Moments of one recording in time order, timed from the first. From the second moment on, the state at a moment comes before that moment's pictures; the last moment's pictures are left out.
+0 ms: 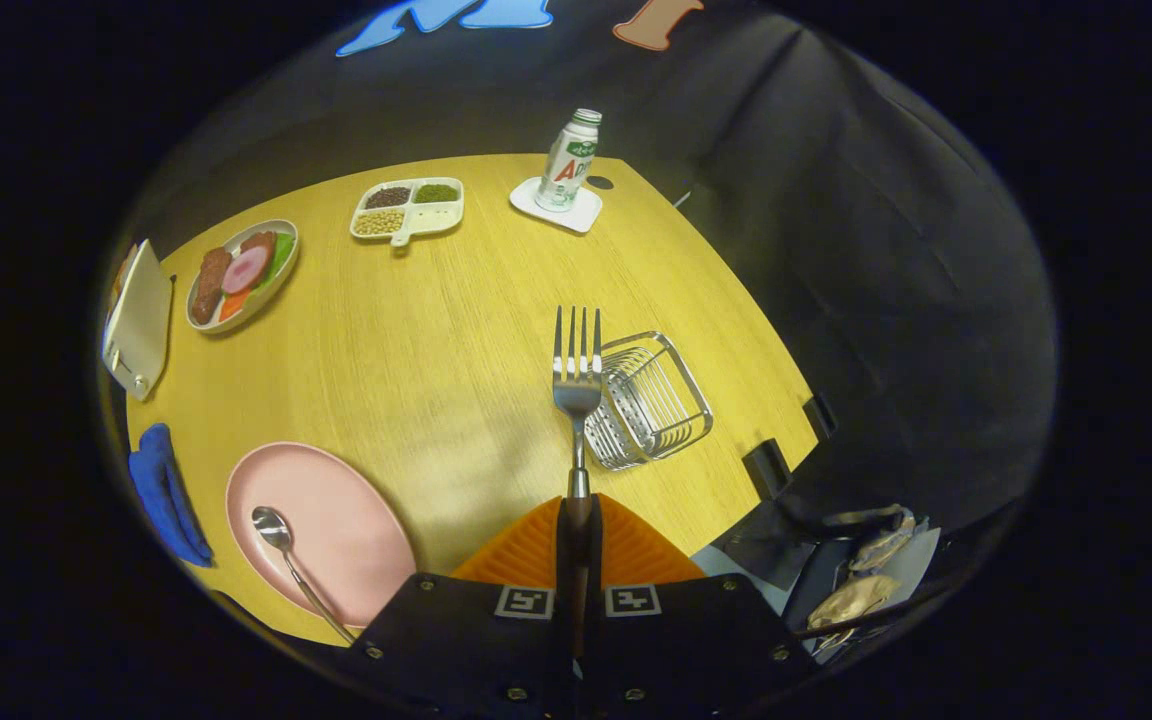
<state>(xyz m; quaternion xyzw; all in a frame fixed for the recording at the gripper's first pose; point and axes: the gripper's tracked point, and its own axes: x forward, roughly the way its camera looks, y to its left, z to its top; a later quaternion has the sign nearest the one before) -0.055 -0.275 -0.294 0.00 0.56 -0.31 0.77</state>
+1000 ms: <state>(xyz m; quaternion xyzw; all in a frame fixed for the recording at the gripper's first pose) -0.077 -0.333 -0.312 0.00 0.69 -0.28 0.67</state>
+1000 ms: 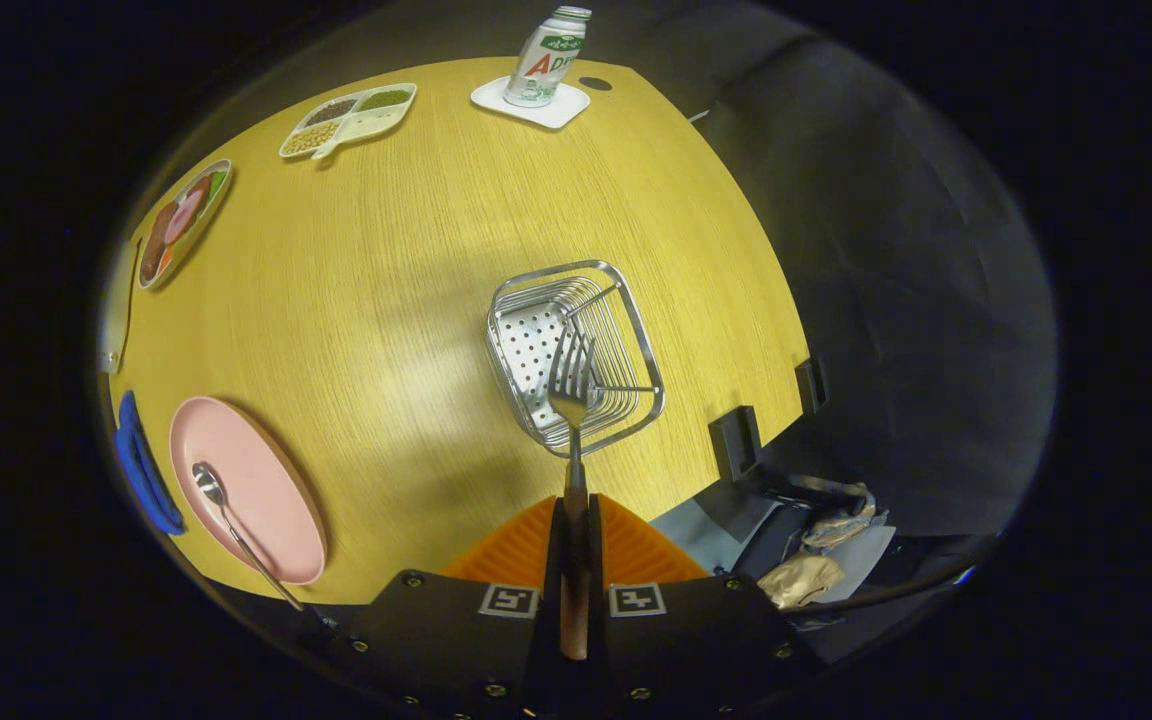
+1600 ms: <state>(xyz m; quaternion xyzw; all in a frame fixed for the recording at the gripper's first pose) -0.046 -0.331 -0.293 0.00 0.64 -0.27 0.72</state>
